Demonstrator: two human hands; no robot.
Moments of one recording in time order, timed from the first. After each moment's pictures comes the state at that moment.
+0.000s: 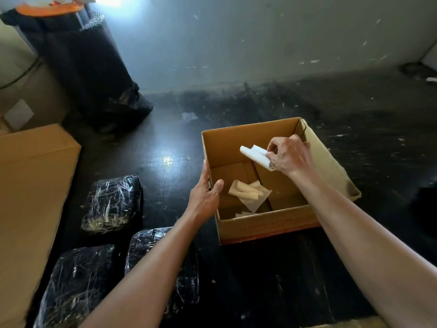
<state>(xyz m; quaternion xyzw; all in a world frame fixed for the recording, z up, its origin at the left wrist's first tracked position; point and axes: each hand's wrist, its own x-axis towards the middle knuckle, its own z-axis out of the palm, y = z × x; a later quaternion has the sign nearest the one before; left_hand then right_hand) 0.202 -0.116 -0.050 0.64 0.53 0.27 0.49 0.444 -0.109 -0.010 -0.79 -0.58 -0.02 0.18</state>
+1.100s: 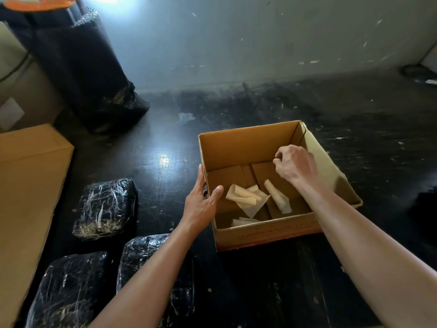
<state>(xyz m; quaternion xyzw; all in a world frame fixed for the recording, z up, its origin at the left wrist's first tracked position) 0.203 -0.112 -0.062 0.62 0.54 0.29 0.49 0.458 -0.110 -0.020 -0.82 -0.55 -0.01 0.16</state>
